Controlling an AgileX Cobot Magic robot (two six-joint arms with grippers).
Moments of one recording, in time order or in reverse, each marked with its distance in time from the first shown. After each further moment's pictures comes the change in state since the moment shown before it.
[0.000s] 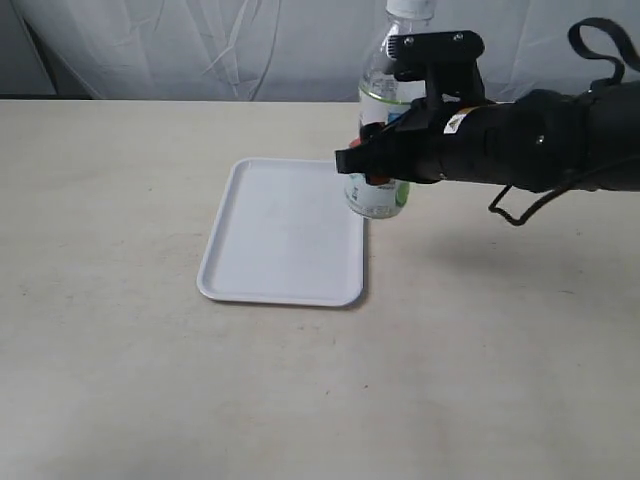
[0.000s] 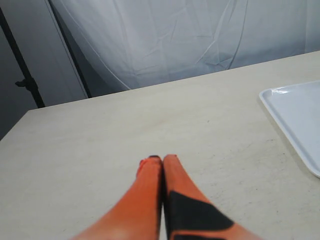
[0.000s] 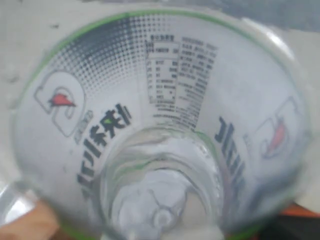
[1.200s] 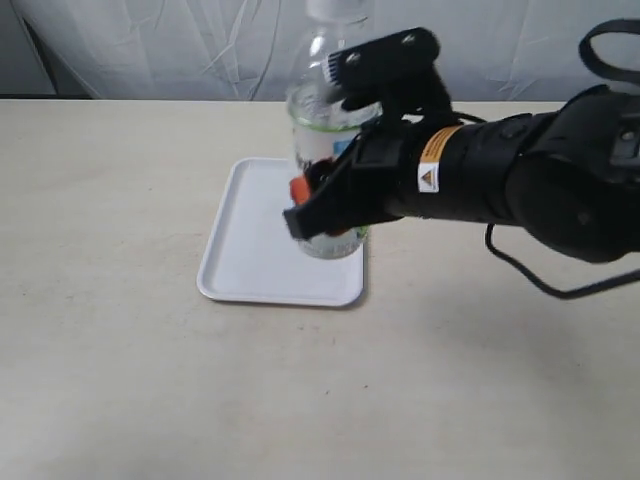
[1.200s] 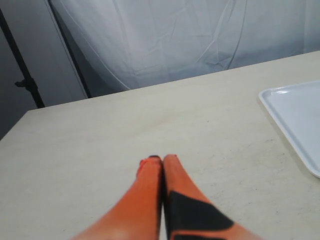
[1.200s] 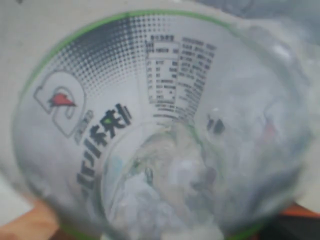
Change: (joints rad) left arm 0.000 0.000 0.000 0.000 0.000 0.000; right arm 0.211 -0.182 0.070 -0.531 0.099 0.416
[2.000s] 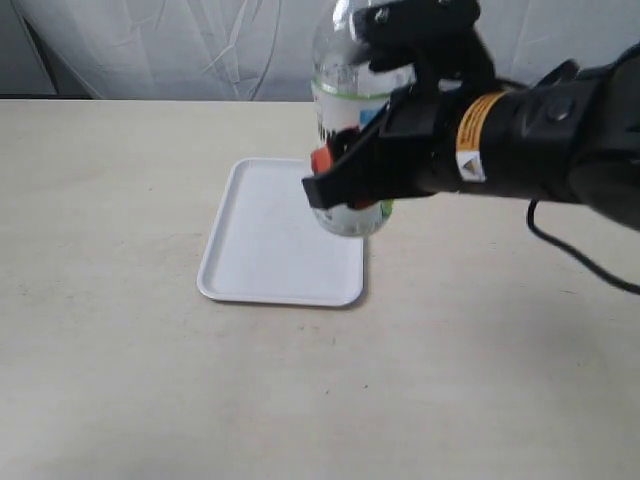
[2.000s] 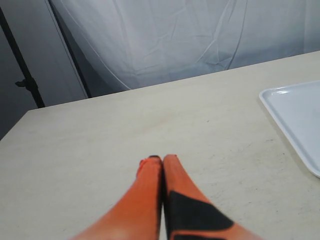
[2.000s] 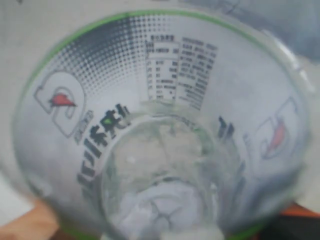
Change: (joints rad) left arm 0.000 0.000 0.000 0.000 0.000 0.000; right arm 0.012 -0.136 -0.027 -0.343 0.159 0.383
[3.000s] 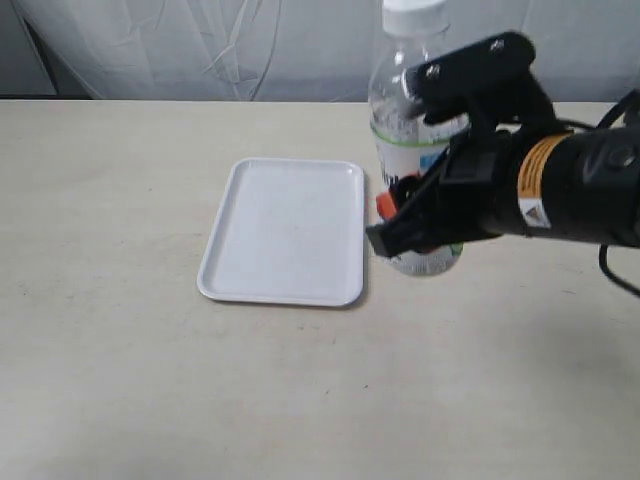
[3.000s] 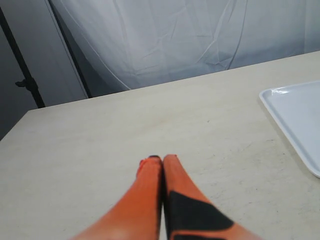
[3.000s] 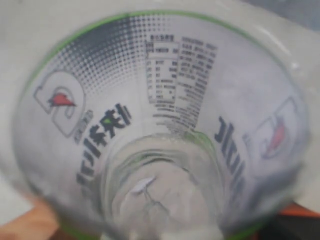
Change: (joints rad) left arm 0.000 0.000 0.000 0.000 0.000 0.000; right arm 0.000 -0.107 0.100 -0.068 0.161 0.018
